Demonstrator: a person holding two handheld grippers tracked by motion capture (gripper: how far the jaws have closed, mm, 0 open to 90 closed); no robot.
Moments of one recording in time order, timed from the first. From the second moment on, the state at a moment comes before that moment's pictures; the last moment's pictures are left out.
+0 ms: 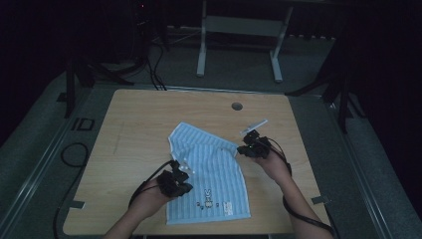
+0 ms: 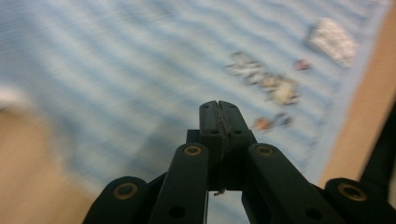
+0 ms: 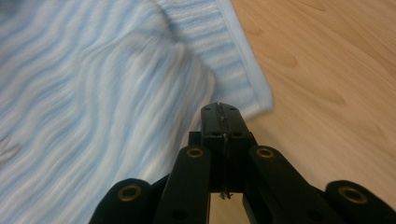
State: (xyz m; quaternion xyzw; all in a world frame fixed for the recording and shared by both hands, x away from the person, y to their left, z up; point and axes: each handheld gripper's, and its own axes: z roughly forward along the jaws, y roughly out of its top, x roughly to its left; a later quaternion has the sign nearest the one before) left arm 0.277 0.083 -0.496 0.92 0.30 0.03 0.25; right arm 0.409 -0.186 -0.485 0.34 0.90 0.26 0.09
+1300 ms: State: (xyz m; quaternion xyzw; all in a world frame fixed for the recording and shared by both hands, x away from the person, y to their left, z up) left arm 0.239 0.065 -0.528 0.96 0.18 -0.09 0.19; right arm 0.505 -0.195 -0.523 0.42 0.89 0.14 0.12
